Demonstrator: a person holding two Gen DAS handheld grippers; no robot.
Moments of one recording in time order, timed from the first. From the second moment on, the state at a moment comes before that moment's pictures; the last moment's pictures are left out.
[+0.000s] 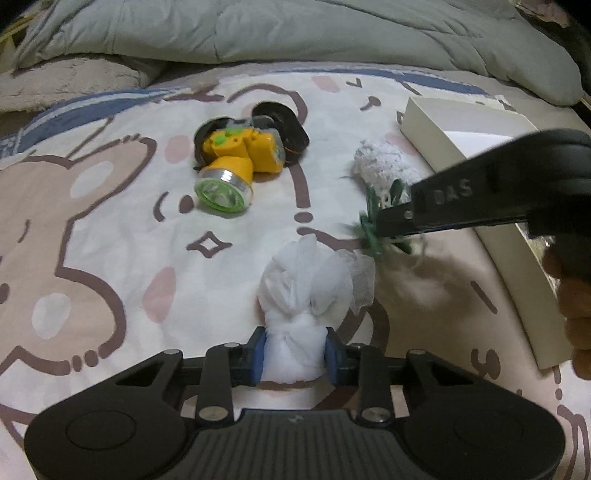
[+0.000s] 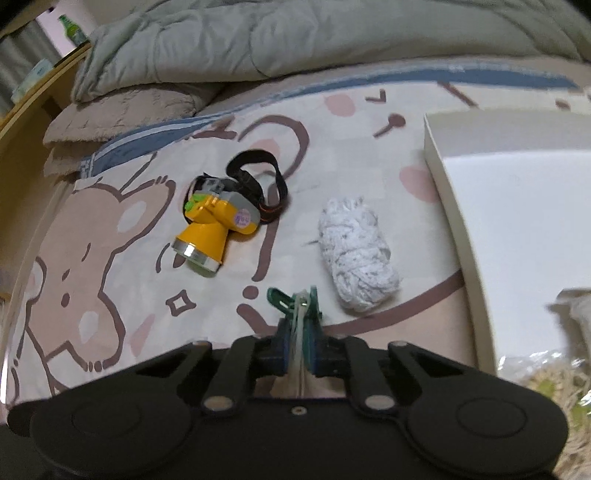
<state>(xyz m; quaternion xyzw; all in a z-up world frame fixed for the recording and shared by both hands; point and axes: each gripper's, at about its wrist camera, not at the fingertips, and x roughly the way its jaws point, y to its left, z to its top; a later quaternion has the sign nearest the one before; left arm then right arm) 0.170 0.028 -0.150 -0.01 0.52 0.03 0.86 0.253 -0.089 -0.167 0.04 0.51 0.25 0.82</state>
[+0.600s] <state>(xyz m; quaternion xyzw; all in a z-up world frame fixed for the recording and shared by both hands) 0.134 0.040 -0.068 -0.06 0.41 0.08 0.90 0.202 -0.130 -0.088 0.04 0.42 0.26 0.87</state>
